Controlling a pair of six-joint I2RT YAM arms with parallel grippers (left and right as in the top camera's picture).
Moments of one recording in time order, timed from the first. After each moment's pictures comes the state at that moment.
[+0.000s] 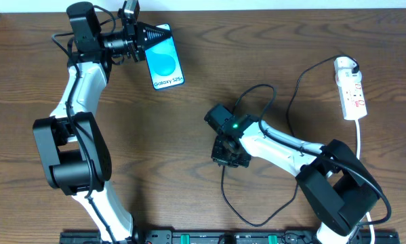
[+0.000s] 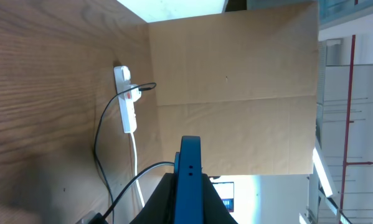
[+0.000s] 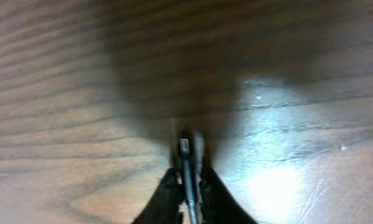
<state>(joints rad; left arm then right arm) 0.13 2.02 1.51 0.13 1.49 -1.06 0.76 1.88 1.13 -0.72 -0.18 1.04</state>
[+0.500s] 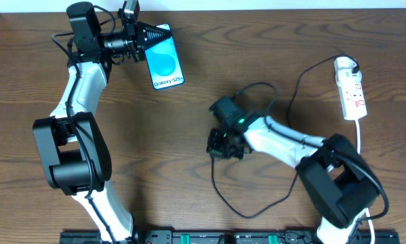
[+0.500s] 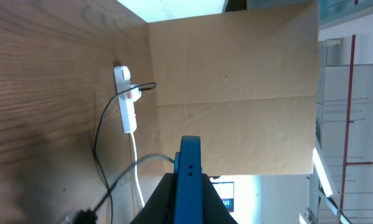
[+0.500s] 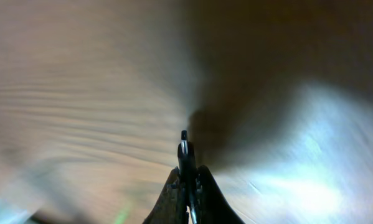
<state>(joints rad) 0.13 2.02 1.51 0.13 1.49 -1.06 0.67 1.91 1.11 -0.49 -0.45 0.93</state>
